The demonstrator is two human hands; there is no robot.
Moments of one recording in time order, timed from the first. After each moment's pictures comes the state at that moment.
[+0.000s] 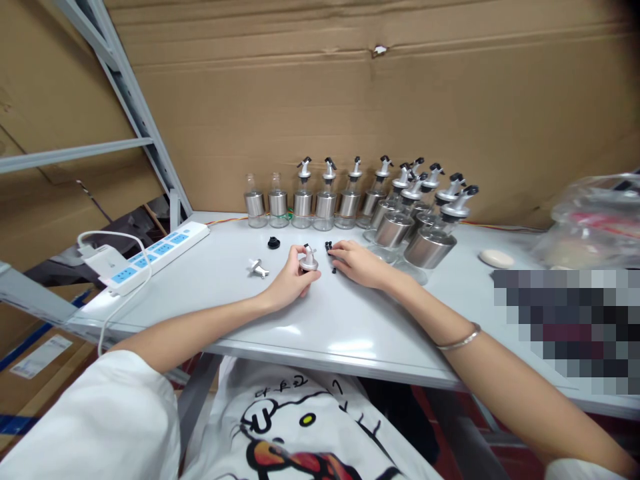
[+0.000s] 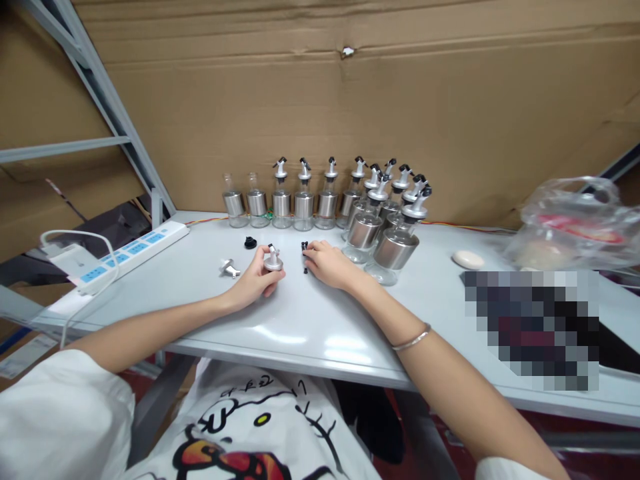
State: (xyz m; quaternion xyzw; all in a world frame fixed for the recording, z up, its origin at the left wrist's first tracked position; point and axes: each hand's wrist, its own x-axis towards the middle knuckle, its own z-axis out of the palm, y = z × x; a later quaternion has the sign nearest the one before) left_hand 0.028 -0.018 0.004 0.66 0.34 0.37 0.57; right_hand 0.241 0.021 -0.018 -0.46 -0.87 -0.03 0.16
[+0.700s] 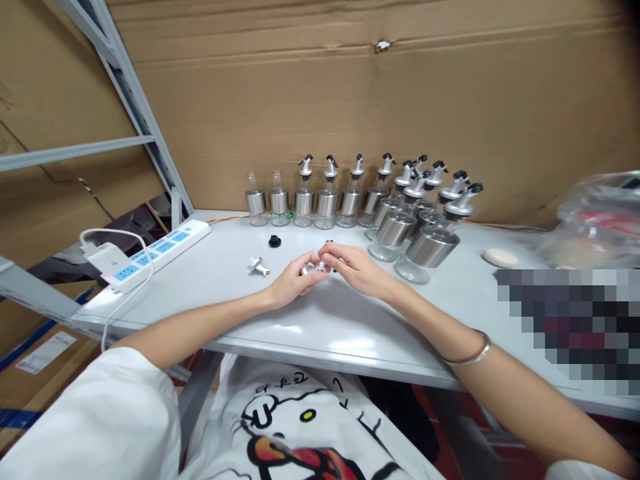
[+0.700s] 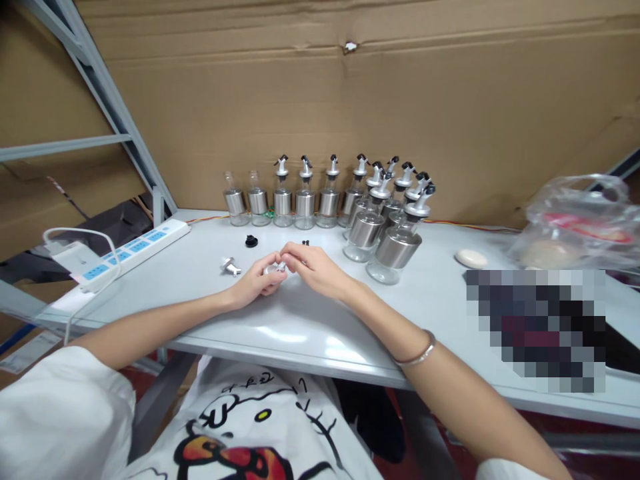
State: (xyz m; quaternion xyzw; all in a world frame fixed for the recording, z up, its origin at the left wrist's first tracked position) left_hand 0.025 -0.017 0.003 0.67 0.27 0.32 0.61; right_hand 0.202 -0.026 0.032 -0.35 -0.85 0.20 0.35
